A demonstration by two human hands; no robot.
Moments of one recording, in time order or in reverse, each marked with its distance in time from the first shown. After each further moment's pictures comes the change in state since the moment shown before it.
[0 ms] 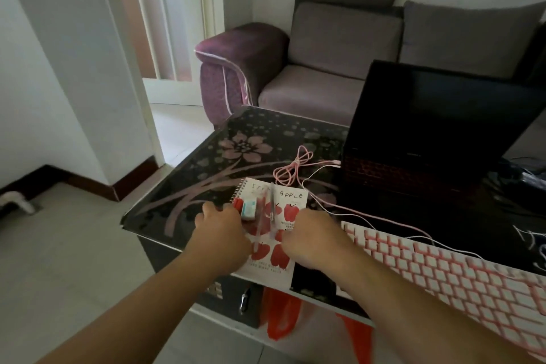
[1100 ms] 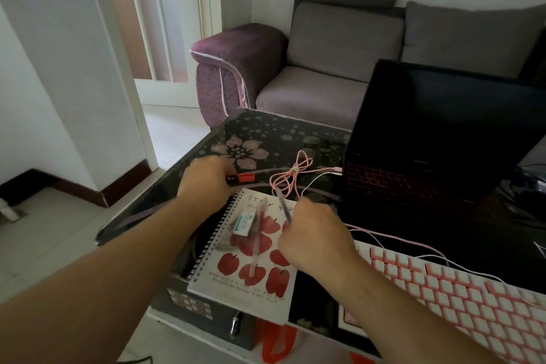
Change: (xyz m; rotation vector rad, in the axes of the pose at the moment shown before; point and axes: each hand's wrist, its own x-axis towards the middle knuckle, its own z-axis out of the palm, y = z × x) left_hand 0.116 0.009 -0.034 0.022 0.399 0.278; right_hand 0.020 -0.008 -0.015 -0.046 0.198 -0.040
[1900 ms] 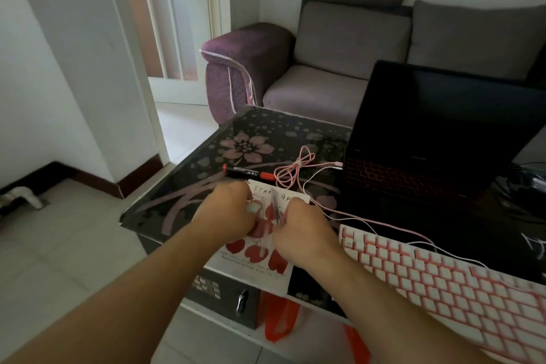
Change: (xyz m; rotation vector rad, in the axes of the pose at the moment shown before) left_hand -0.070 0.023 0.003 -0.052 -0.197 -0.067; right_hand -0.028 -0.005 -0.001 0.200 -0.097 -0.065
